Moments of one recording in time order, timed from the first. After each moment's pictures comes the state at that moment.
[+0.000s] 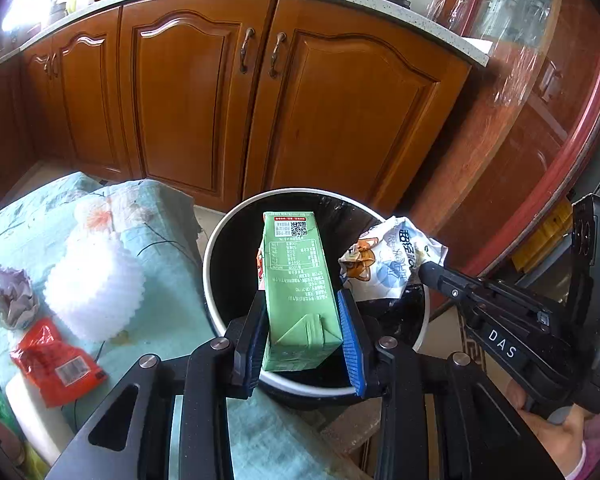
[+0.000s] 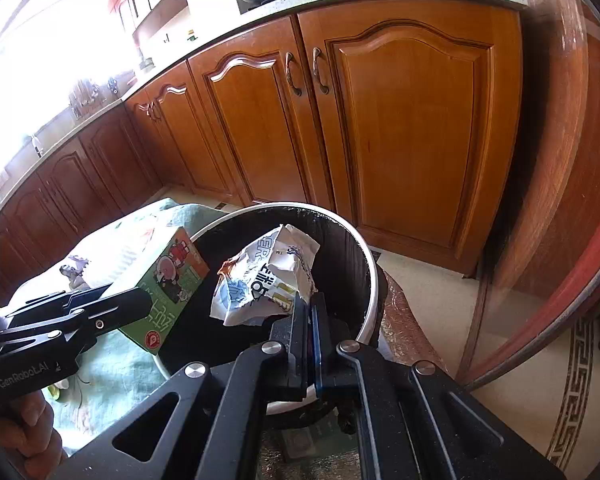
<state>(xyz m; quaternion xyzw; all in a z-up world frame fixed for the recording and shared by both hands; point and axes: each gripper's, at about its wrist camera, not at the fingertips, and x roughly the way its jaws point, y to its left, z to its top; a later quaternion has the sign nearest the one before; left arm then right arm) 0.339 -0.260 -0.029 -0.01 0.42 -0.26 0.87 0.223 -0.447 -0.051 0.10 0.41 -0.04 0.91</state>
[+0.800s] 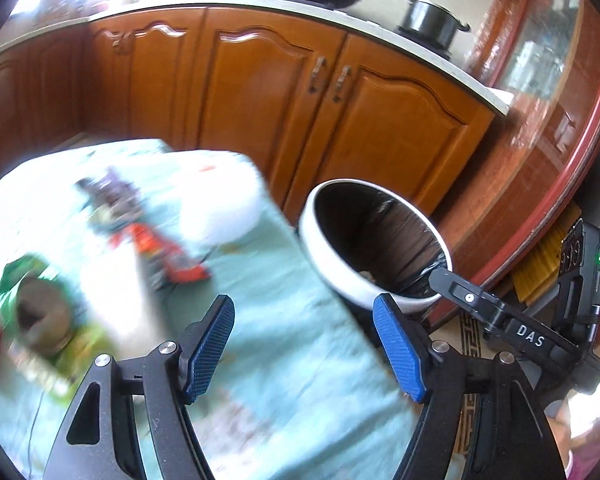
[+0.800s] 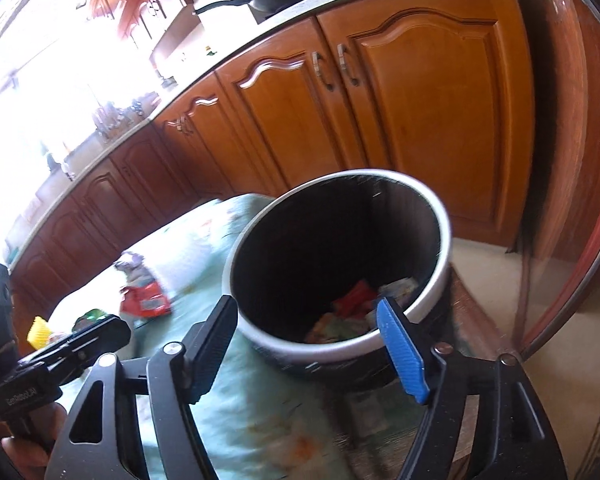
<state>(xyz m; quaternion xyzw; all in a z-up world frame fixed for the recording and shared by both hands) 0.240 -0.153 -0.035 -0.09 0.39 -0.20 0.90 0.180 -0.402 -0.056 0.18 0.38 0.02 0.91</state>
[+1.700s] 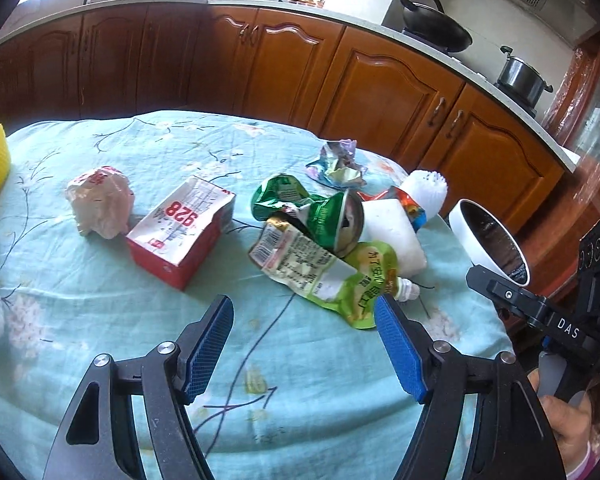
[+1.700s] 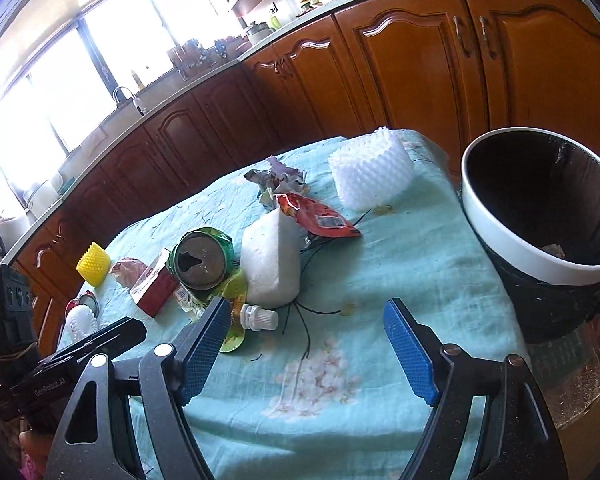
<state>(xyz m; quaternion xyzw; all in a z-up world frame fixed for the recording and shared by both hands) 0.139 0.018 -0.034 -0.15 0.39 -0.06 0.91 0.181 -0.234 -0.065 0.14 0.42 0.16 0.88</state>
